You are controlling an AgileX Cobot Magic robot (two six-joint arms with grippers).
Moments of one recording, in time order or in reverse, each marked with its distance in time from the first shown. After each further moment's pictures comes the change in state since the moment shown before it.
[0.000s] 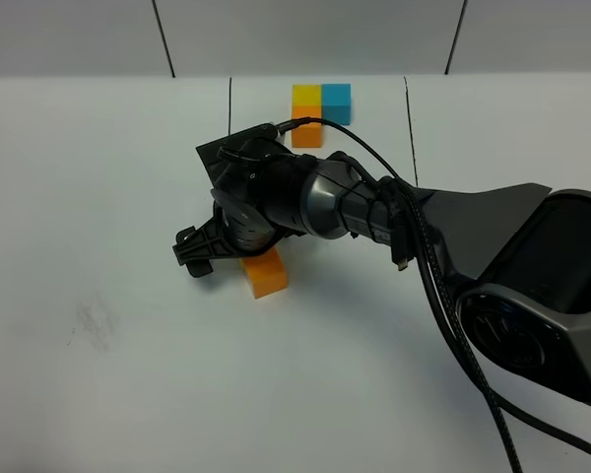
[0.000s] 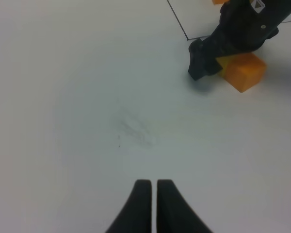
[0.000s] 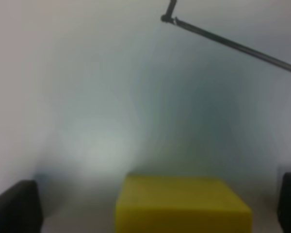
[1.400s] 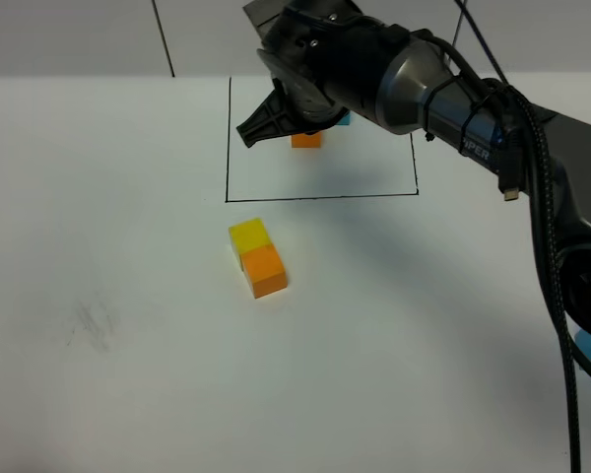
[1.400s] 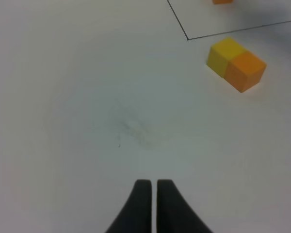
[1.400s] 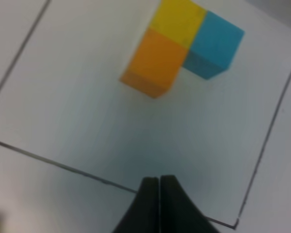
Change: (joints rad) left arm 0.000 0.000 0.000 0.000 0.000 0.000; right arm -0.139 -0.169 -0.132 -0.225 0.290 -0.150
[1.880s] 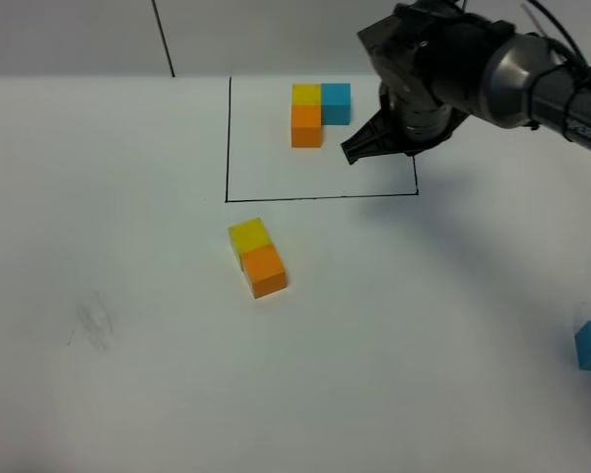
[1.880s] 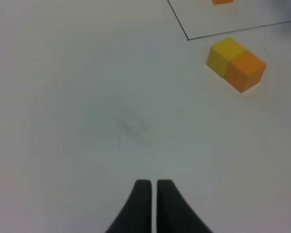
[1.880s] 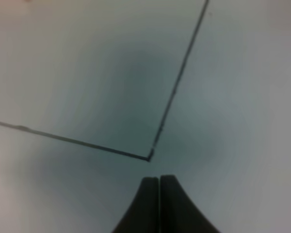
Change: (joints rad) left arm 0.000 0.000 0.000 0.000 0.000 0.000; right arm -0.172 -0.151 0.341 0.010 -0.087 0.008
